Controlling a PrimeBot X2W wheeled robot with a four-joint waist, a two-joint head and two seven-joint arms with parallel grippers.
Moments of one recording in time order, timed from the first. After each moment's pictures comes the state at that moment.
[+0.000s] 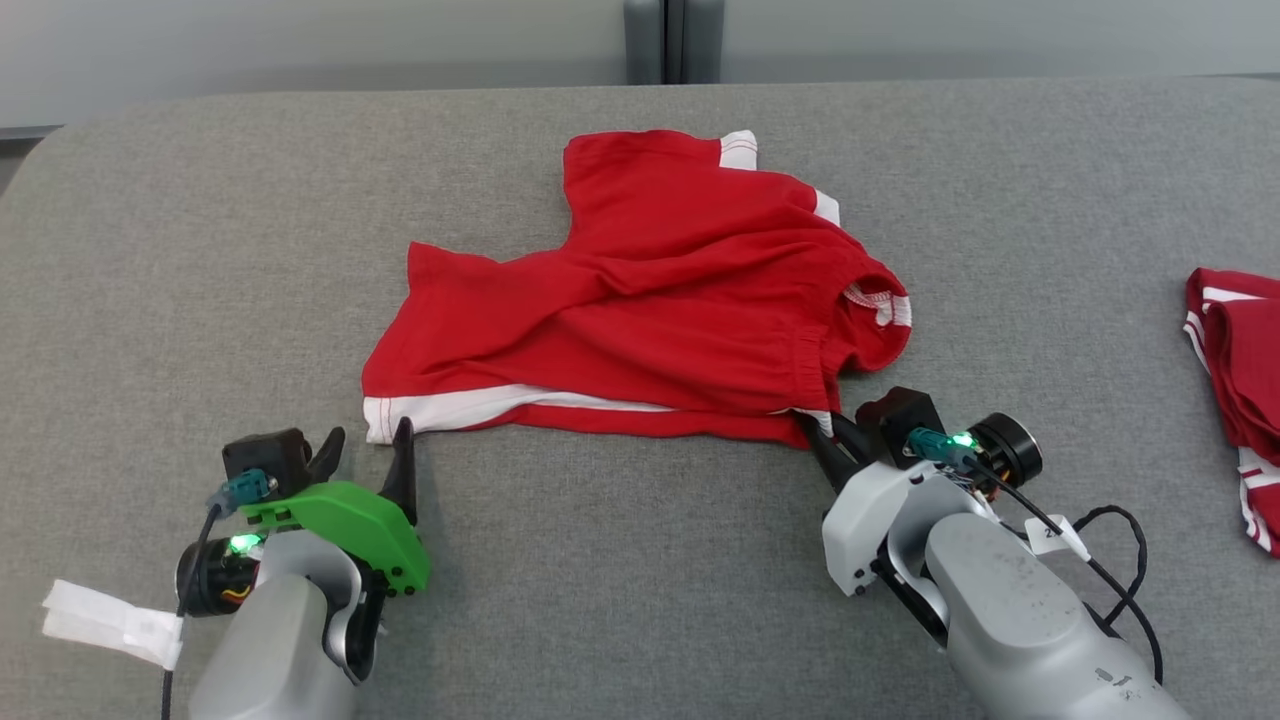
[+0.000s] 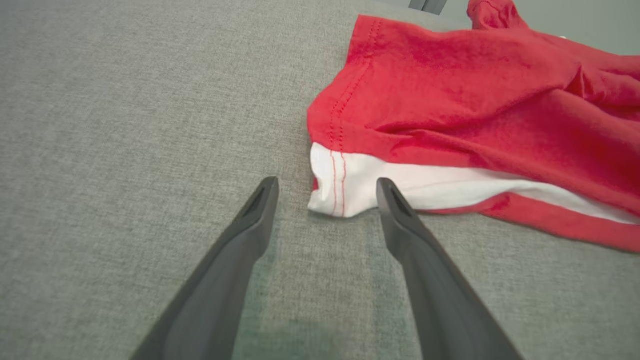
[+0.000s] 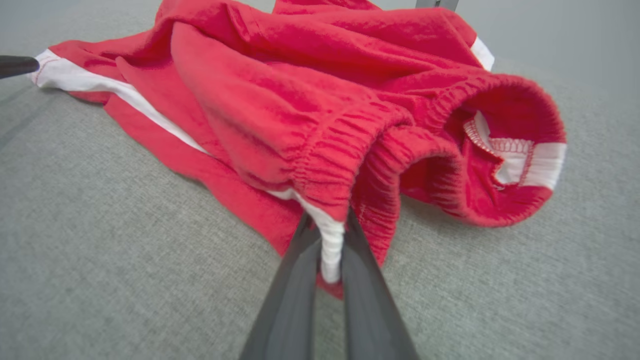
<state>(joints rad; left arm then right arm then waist) -0.45 0.09 -0.18 0.83 -0.43 -0.12 -0.15 -0.58 -0.05 0.42 0.85 0.15 0.13 -0.26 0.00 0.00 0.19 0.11</state>
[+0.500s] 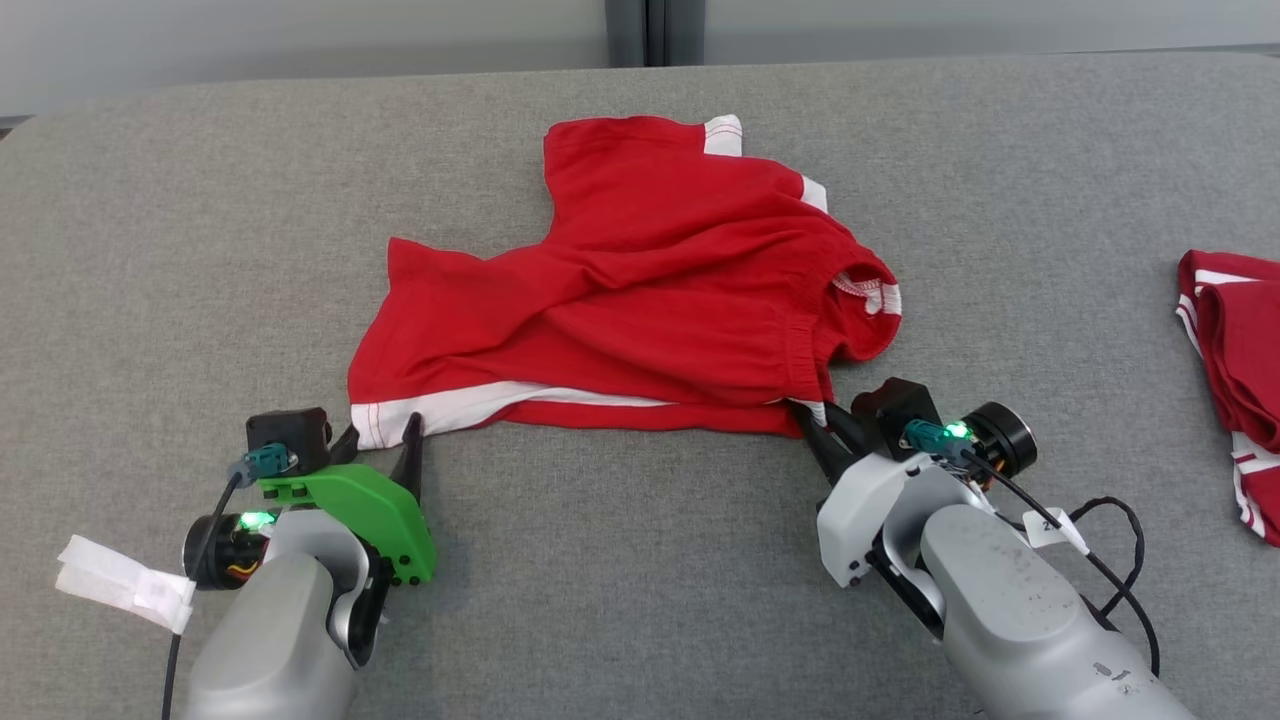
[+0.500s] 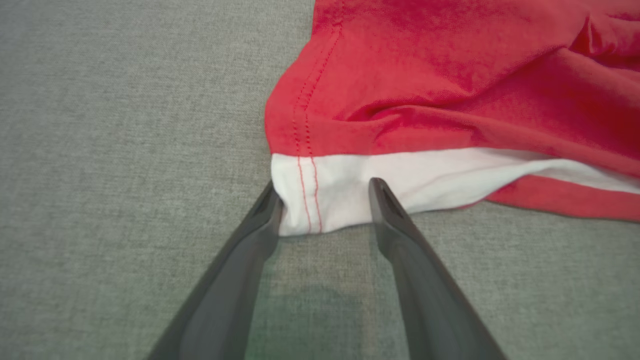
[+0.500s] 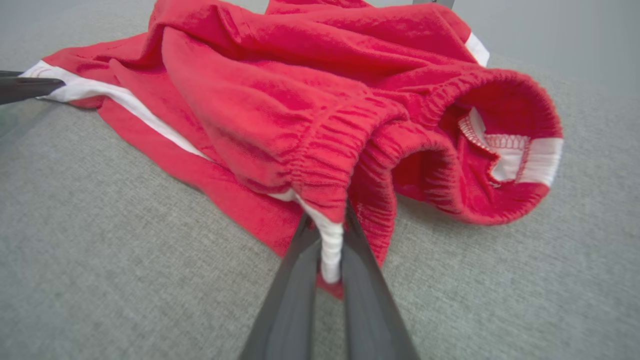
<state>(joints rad) -0.53 0.14 -0.34 0.91 -0.51 -0.13 -0.12 -0.59 -0.05 0.43 0.83 0.16 0.13 -0.26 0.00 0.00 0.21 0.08</state>
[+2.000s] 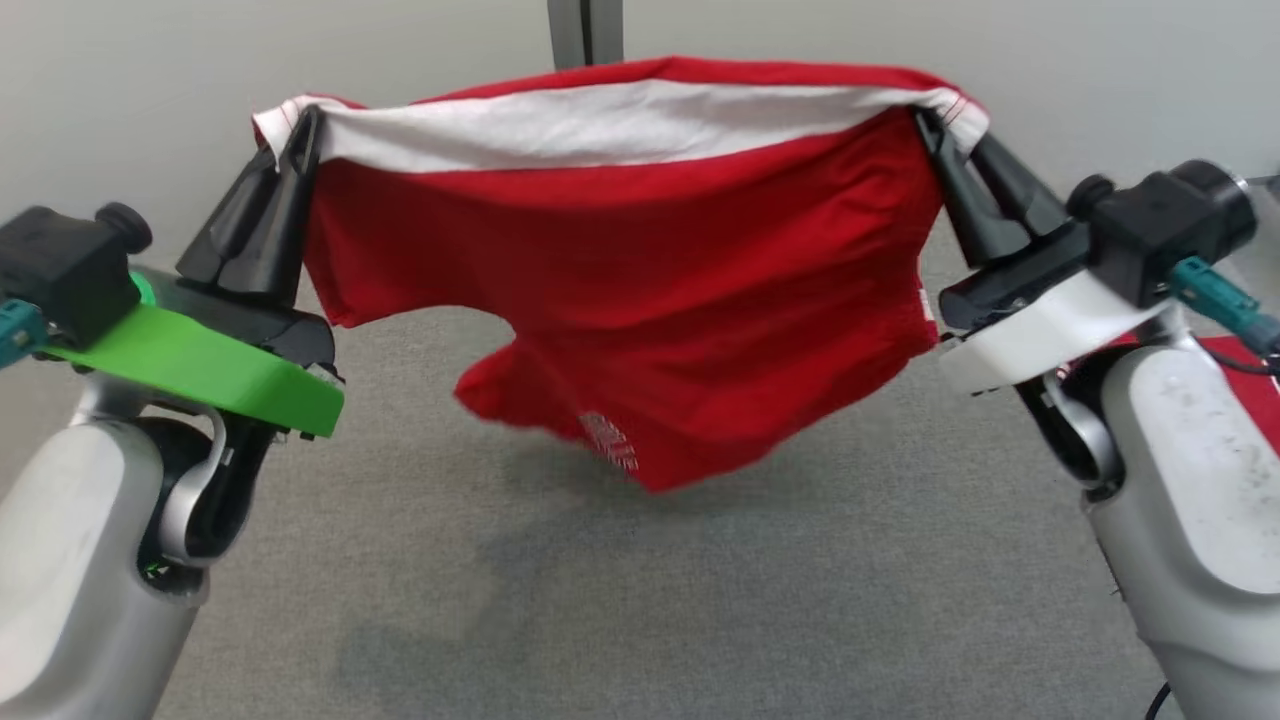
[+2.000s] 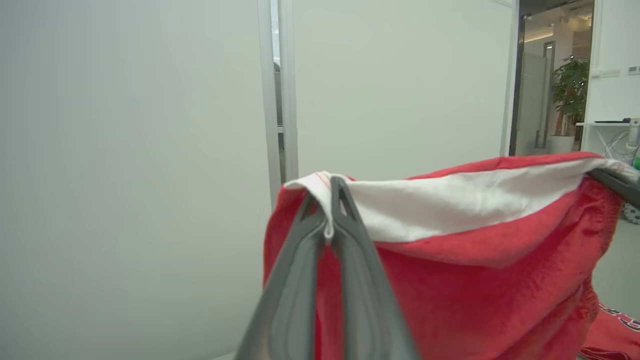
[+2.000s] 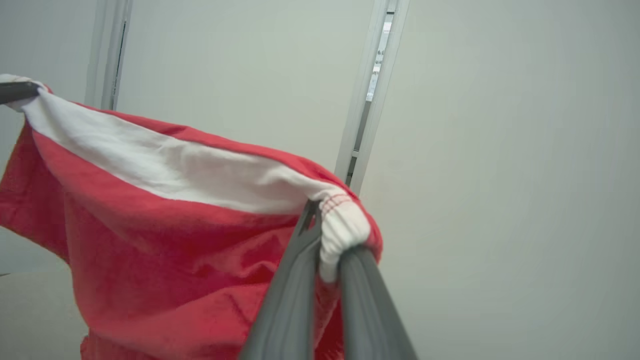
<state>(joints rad) -0.54 0.49 -0.41 -0.05 -0.72 -0.03 -0.05 -0.57 -0.23 0.26 0.06 0.23 0.13 -0.12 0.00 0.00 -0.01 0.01</state>
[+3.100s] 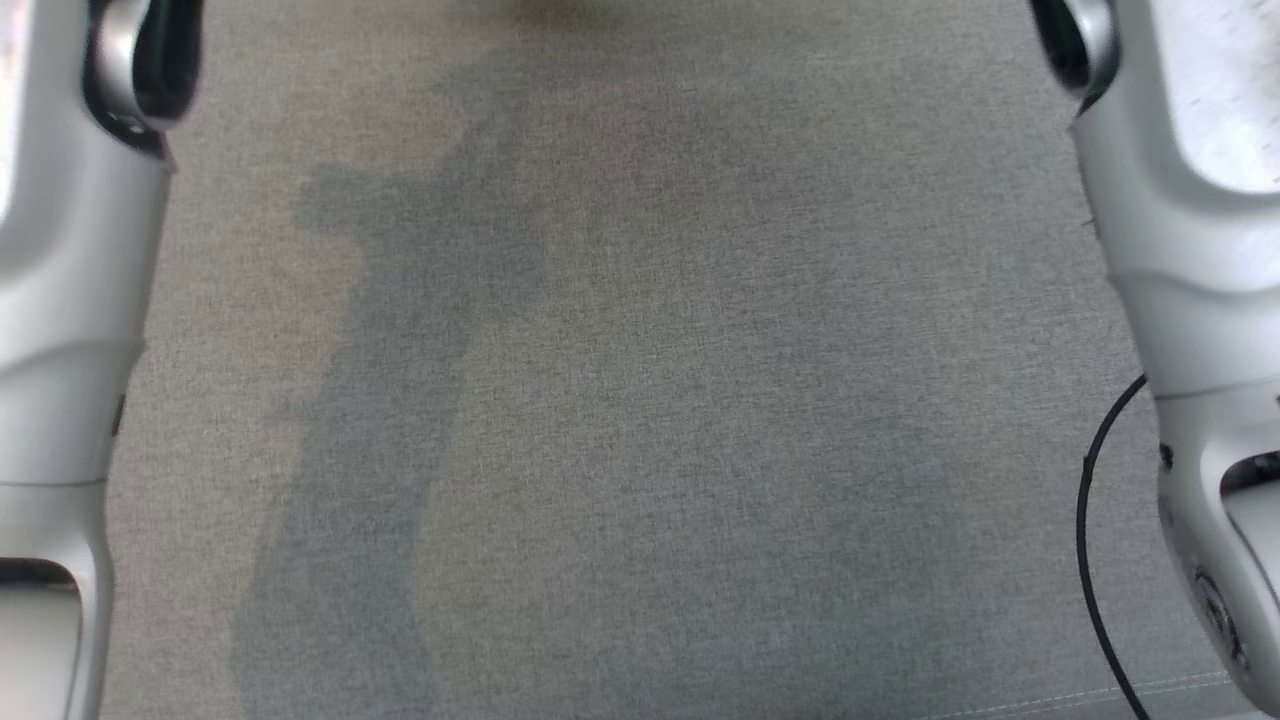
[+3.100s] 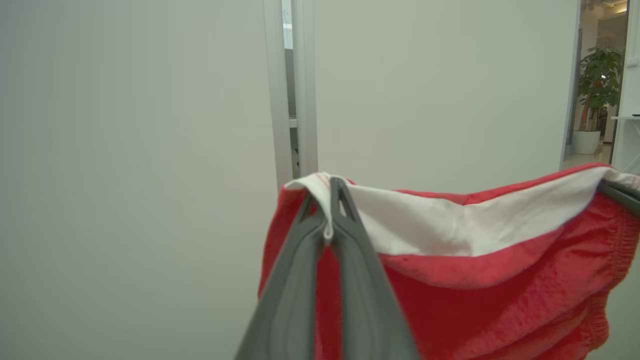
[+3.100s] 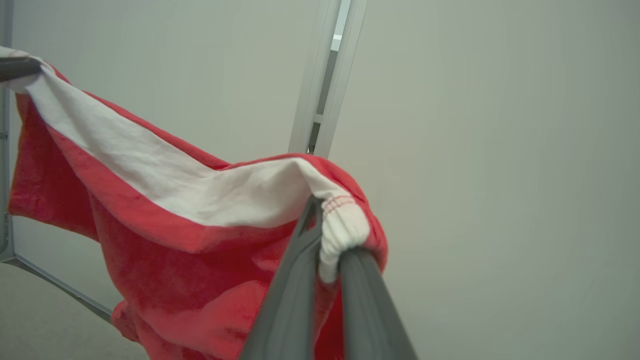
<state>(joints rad) -1.25 0.31 -0.46 0.49 -0.61 -0.11 -0.17 -1.27 -0.12 0.24 0.58 0.11 0.13 -0.25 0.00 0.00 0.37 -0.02</state>
